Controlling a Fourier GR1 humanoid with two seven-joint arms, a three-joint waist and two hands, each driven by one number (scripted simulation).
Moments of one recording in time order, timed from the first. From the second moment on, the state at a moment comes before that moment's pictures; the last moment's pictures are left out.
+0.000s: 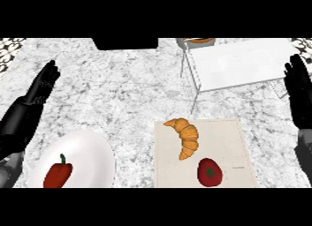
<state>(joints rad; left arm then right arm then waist) -0.18 0.60 -0.25 -1.63 0.22 0.21 -0.17 -0.27 -0.43 0.01 -1.41 -0.24 -0.26 0.06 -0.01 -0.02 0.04</state>
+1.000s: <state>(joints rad) -0.17 0.39 -0.33 -1.48 0.20 0.29 -0.02 0.27 -0.13 -0.03 -1.65 -0.10 -0.64 -0.30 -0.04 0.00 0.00</state>
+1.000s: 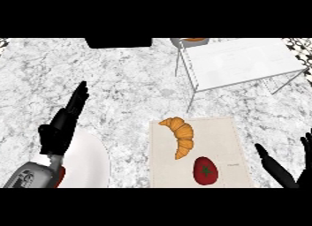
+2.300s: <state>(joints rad) -0.23 0.31 -0.34 -1.42 0.13 0.26 0.00 0.45 -0.64 0.33 -2.34 0.45 -0.20 0.78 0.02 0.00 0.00</state>
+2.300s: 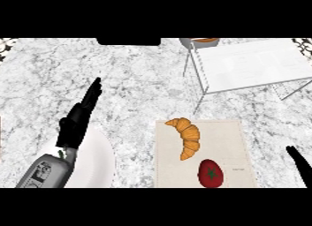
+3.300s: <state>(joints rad) -0.20 0.29 -0.27 -1.41 0.10 0.20 0.00 0.09 -0.37 0.68 -2.29 0.82 -0.03 1.16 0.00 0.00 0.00</state>
